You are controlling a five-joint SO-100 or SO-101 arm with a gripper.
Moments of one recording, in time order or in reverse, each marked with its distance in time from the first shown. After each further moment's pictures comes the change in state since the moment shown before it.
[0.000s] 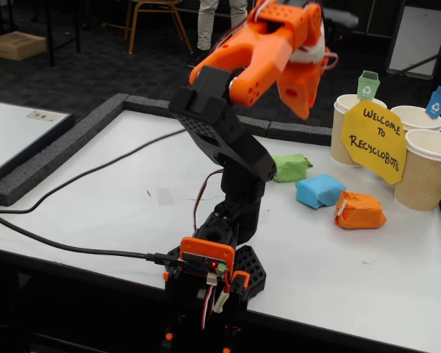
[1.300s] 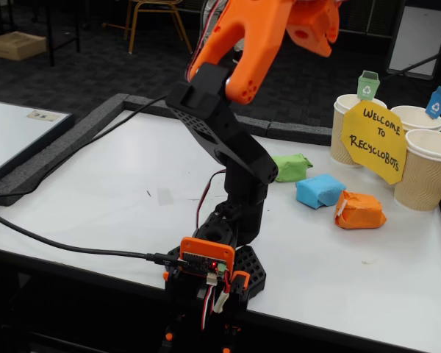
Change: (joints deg) arm 6.7 -1.3 -32.4 16.4 -0.3
